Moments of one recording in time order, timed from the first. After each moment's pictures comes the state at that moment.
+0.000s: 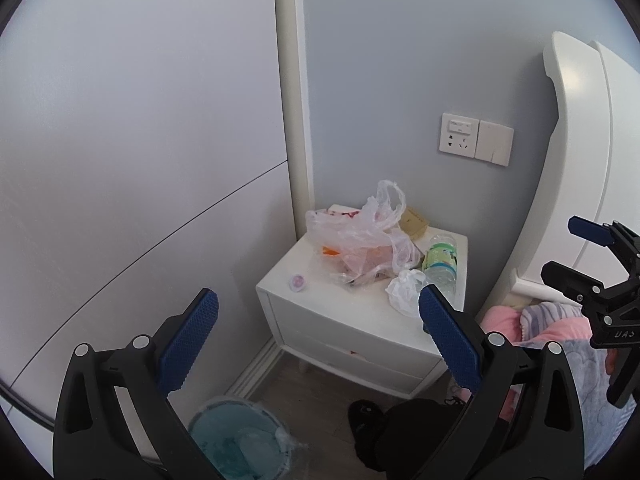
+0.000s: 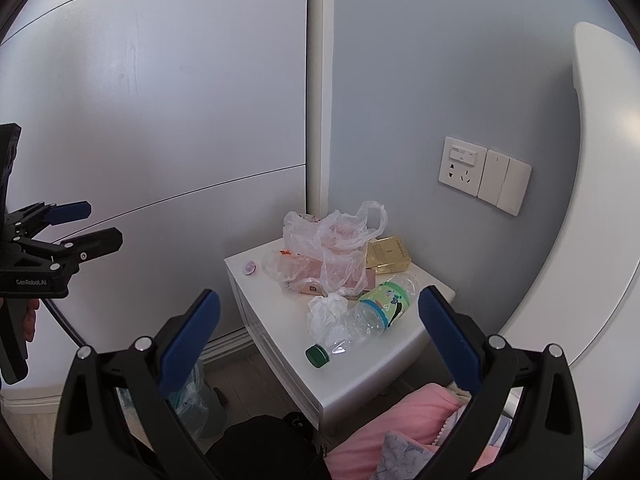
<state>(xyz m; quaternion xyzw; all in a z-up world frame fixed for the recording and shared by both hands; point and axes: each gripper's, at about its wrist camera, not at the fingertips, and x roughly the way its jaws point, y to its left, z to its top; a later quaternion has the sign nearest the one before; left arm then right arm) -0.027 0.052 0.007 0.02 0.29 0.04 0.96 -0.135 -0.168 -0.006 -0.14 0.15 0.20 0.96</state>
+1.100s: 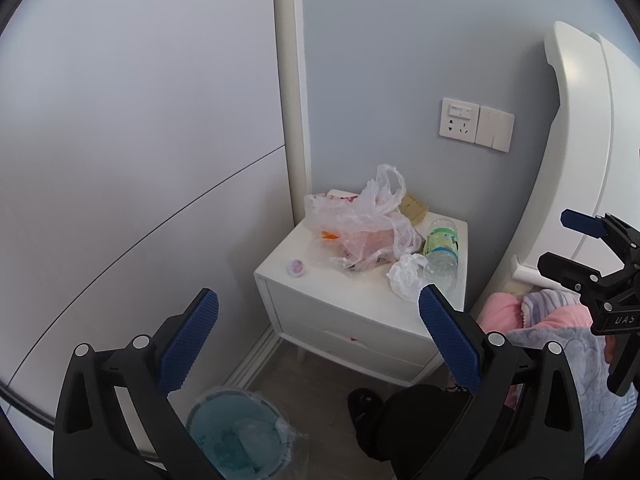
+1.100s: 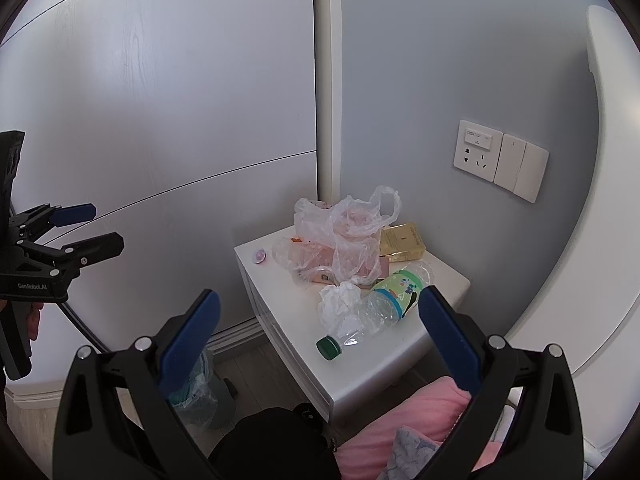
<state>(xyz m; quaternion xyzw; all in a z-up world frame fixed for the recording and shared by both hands) -0.023 0.055 -0.004 0.02 0.31 0.03 0.95 -0.122 -0.166 -0.014 -0.13 0.18 0.22 0.95</state>
